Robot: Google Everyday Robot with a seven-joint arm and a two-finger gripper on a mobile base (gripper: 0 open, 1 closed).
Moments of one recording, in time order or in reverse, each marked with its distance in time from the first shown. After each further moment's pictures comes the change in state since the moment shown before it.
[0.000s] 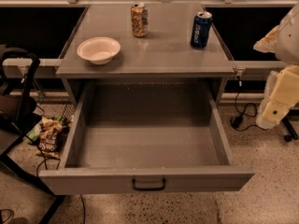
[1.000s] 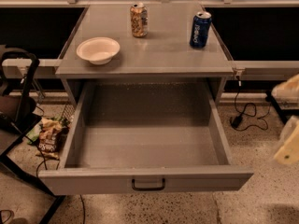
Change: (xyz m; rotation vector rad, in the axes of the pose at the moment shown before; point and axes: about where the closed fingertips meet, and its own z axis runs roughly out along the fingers) arm 0.051 0.051 0.029 -0.015 -0.021 0.117
